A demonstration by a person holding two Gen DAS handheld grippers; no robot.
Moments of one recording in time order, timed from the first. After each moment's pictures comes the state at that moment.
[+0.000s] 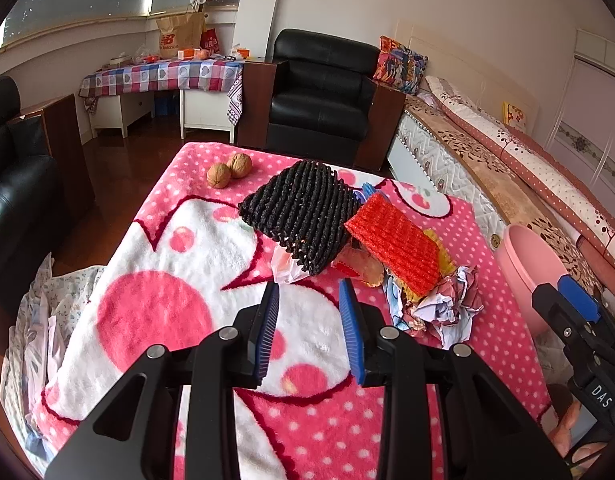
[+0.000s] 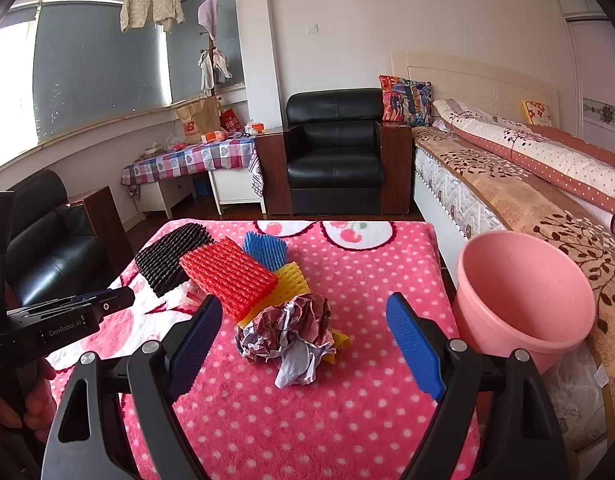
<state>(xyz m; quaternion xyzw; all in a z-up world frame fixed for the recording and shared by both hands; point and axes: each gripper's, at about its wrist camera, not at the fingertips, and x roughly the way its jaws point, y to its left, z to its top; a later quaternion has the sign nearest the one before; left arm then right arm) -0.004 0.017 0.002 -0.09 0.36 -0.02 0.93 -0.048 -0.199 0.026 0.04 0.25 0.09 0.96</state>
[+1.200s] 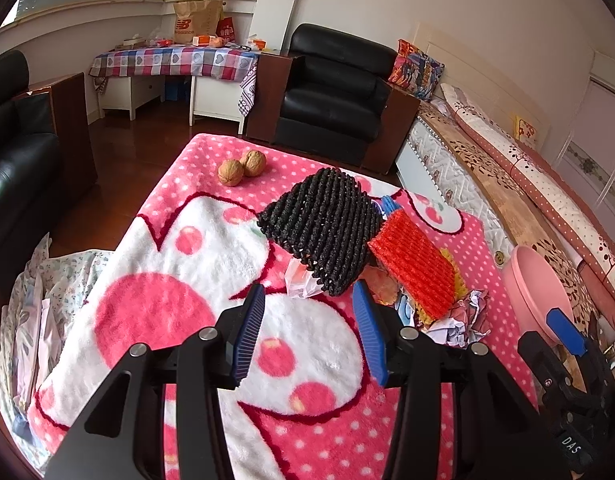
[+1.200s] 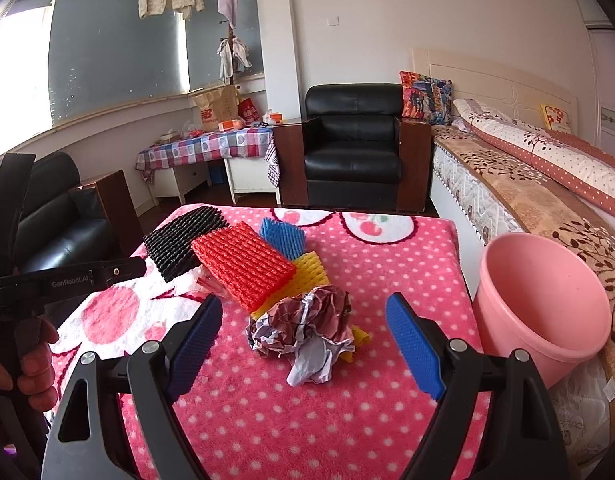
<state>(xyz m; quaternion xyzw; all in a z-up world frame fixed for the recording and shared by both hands) 0.014 0.034 0.003 -0.12 0.36 -0.01 0.92 -0.035 -0.183 0.014 0.01 0.26 0.13 0.96</state>
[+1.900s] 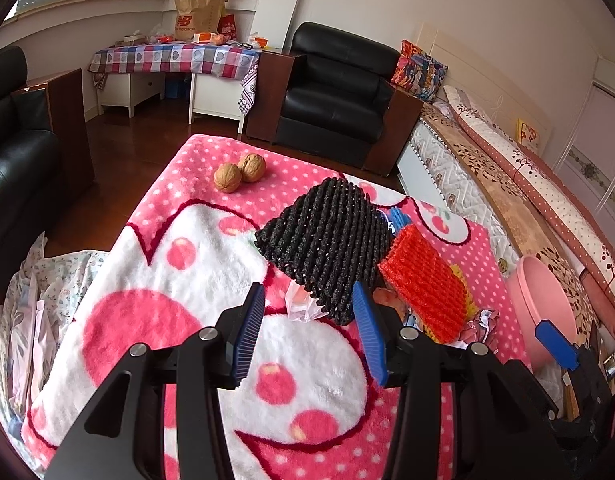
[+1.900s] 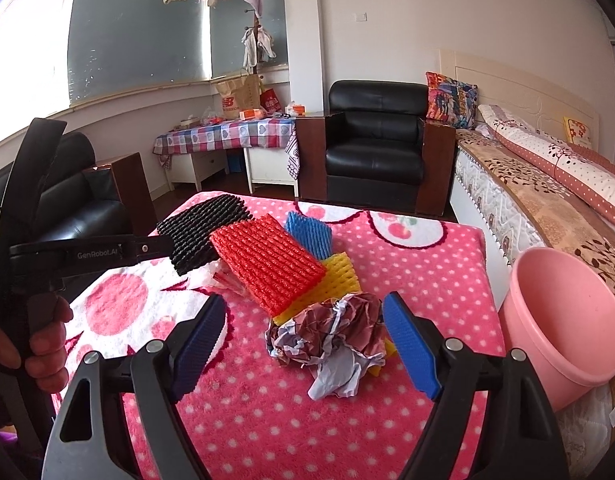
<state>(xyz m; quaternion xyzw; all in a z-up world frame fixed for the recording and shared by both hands) 0.036 0.039 -0.002 -0.13 0.37 -0.01 0.92 -0.020 -0.161 0.007 -0.01 0.27 0.16 0.95</state>
